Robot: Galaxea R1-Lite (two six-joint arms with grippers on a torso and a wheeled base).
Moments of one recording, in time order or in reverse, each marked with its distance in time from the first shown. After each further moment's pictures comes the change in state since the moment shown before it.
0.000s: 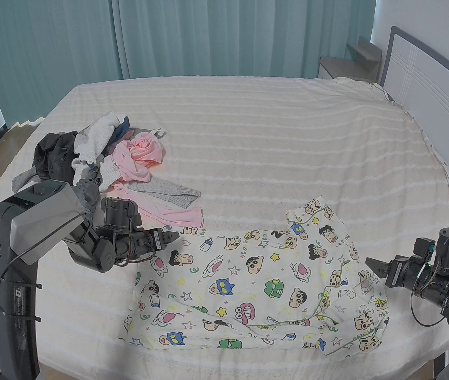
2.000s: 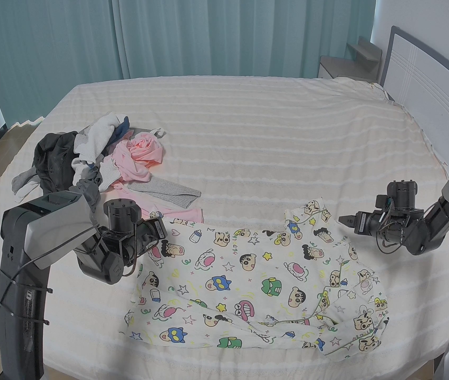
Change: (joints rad) left arm -0.031 0.069 0.025 -0.366 0.222 -0.015; right arm -0.058 0.381 -0.812 0.522 0.053 -0.002
